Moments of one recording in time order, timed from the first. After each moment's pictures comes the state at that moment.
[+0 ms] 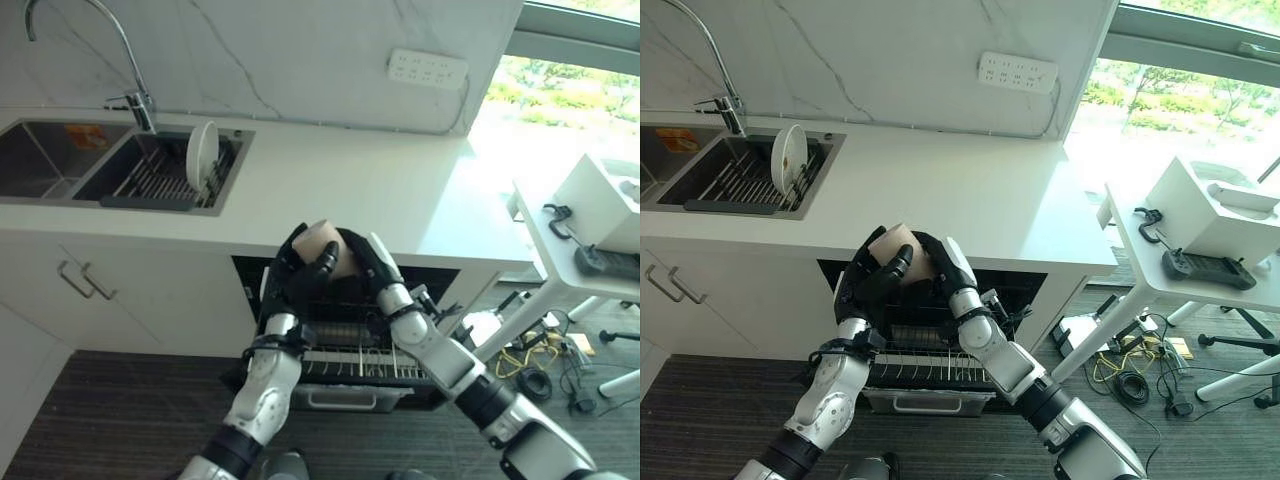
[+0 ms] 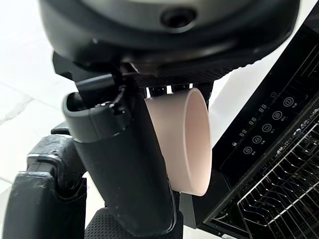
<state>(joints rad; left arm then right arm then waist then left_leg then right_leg) -0.20 0.22 -0.41 0.16 -0.77 -0.31 0.33 -0.51 -0.28 0.62 0.18 0.08 0.17 -0.33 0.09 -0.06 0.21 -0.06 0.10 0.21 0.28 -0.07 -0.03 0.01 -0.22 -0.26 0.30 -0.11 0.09</state>
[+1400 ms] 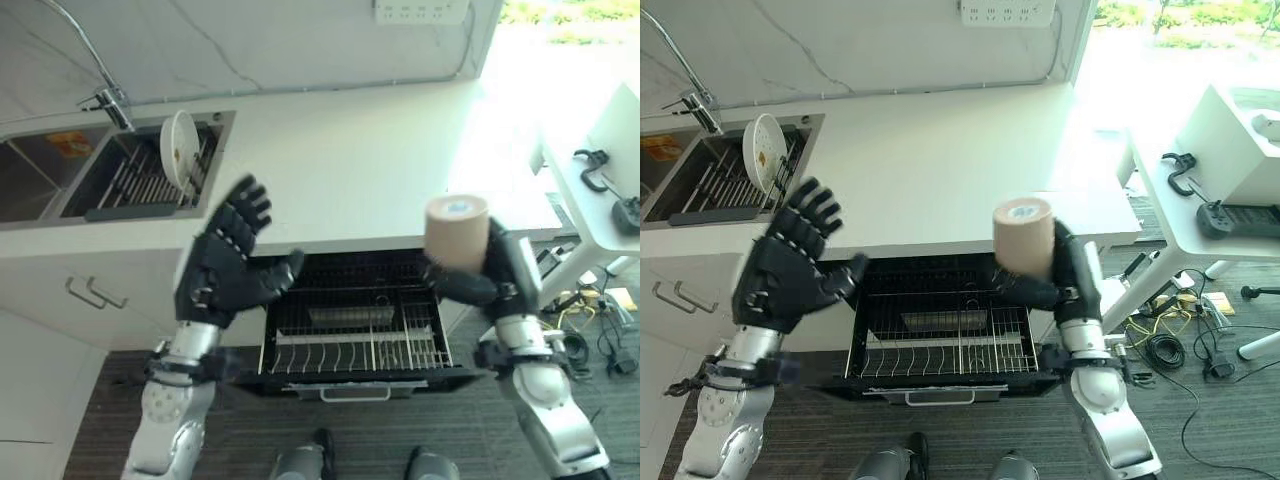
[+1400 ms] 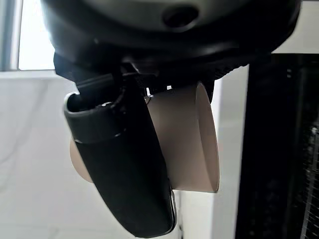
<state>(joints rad) 0.21 0.46 0.00 -0.27 -0.51 -0.28 -0.12 0.12 -0.48 0.13 -0.28 0.30 -0.10 -0.19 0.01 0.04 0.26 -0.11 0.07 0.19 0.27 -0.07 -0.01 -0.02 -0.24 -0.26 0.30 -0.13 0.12</state>
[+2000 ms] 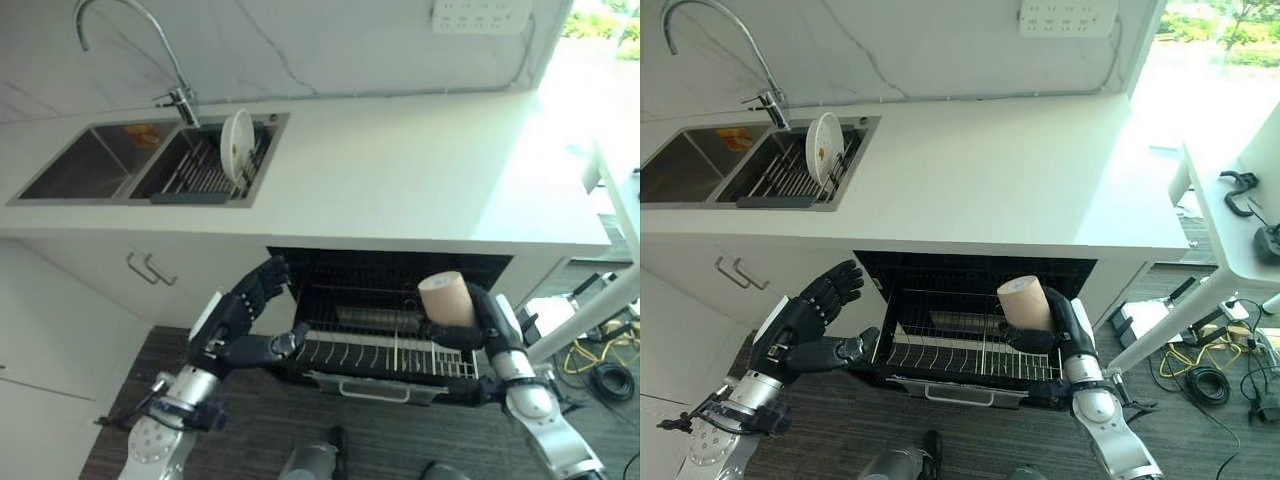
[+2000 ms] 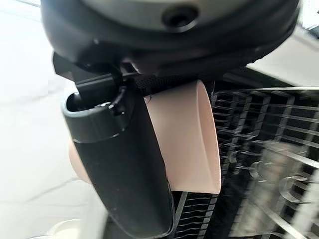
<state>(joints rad) 0.30 0.51 -0.04 -0.09 -0.44 -0.37 -0.25 0.06 -0.50 0.20 0.21 0.16 -0.09 -0.24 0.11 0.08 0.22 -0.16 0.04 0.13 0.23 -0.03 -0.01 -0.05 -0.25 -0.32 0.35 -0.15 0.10</state>
